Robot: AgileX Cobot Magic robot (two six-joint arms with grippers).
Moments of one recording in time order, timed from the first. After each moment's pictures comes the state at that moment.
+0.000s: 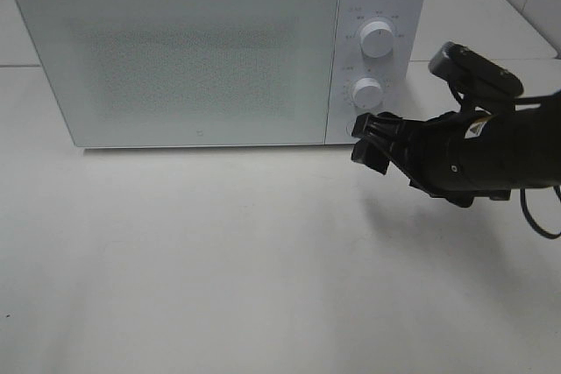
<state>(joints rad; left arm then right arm) 0.08 0.00 -0.50 -0.15 1.04 0.10 0.46 1.55 -0.60 0.44 -0.16 0.23</state>
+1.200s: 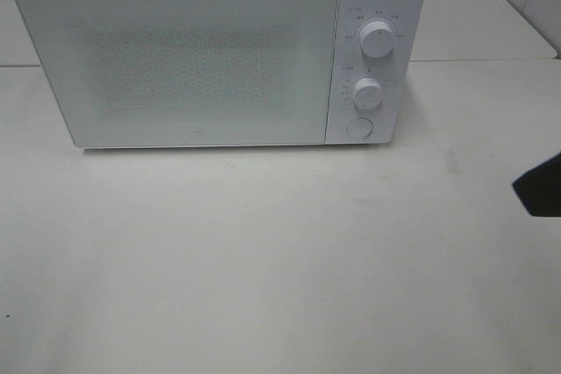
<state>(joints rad) 0.08 0.00 -0.50 -0.15 1.04 0.10 0.44 0.85 -0.83 0.14 0.99 -0.13</state>
